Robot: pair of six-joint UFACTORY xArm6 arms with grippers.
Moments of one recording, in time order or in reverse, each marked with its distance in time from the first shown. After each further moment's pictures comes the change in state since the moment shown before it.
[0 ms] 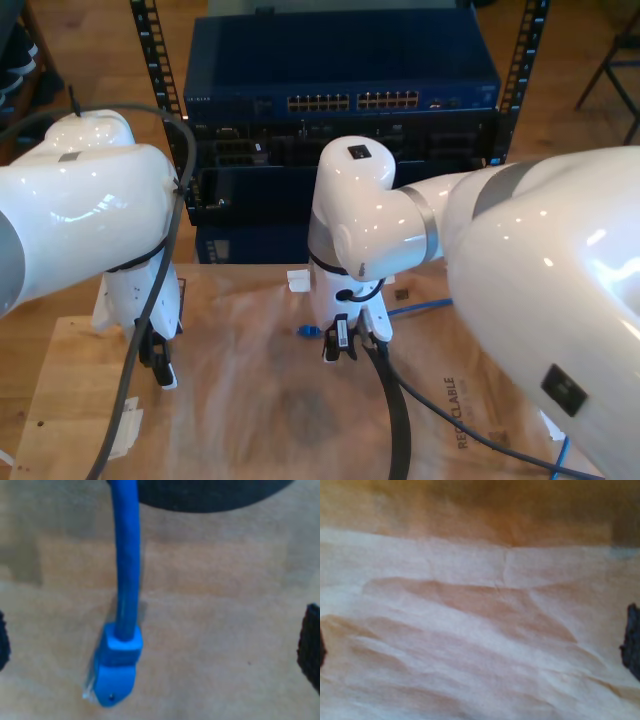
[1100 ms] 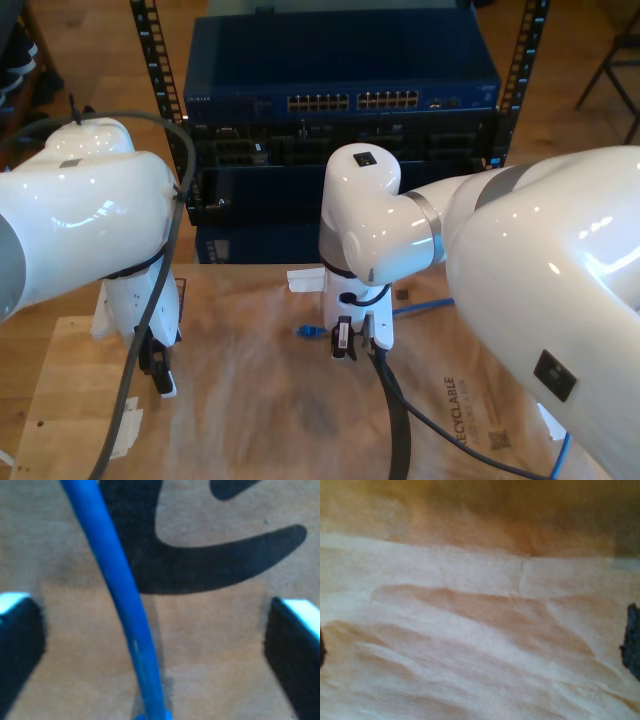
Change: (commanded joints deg) left arm 0.1 -0.1 0.9 -0.1 0.0 -0.2; right arm -1.8 -0.1 2.1 -3.5 -3.5 12.2
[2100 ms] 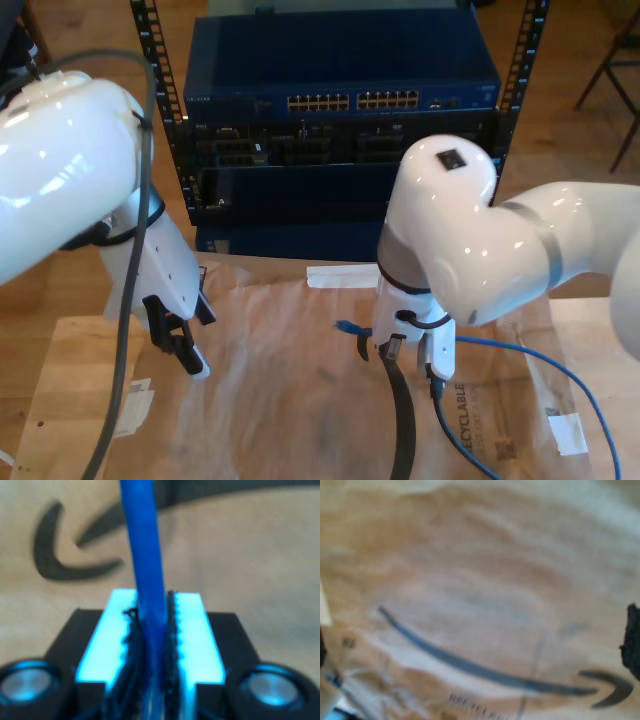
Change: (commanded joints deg) left arm 3.1 -5.8 -6.5 -16.9 16.2 6.5; right arm -1.8 -31.5 18.5 10.5 9.8 -1.8
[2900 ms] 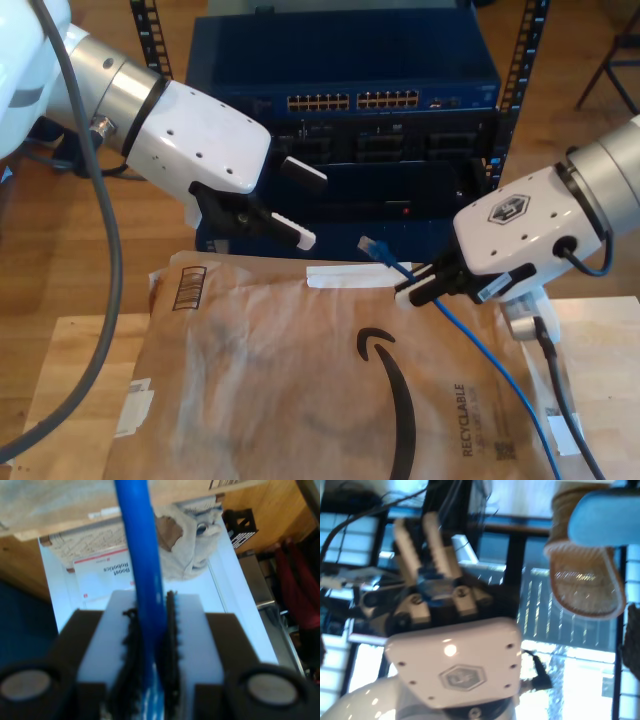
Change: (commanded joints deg) left arm 1.4 1.8 -9.4 -36.0 13.4 10.1; right arm -28.0 -9.8 -1.3 43.1 33.3 -31.4
